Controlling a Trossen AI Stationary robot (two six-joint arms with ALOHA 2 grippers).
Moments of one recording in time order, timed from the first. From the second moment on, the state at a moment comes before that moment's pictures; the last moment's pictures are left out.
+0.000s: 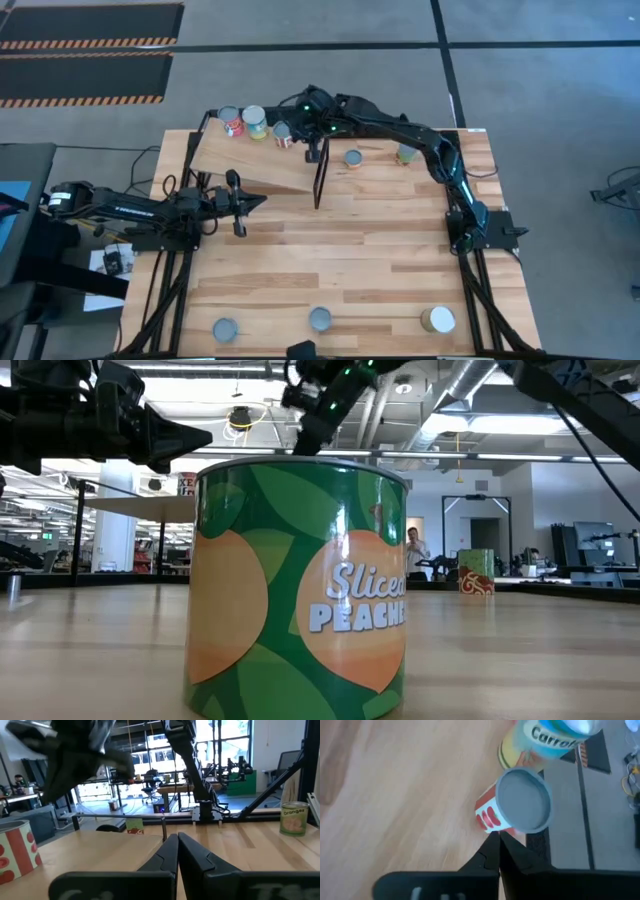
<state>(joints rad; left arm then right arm) 0.07 0.80 0.02 0.91 -0.12 0.11 -0.39 2.20 2.32 -0.93 0.00 -0.58</state>
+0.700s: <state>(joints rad) 0.07 0.80 0.02 0.89 -0.12 0.12 -0.42 1.57 1.40 -0.29 -0.03 -0.35</state>
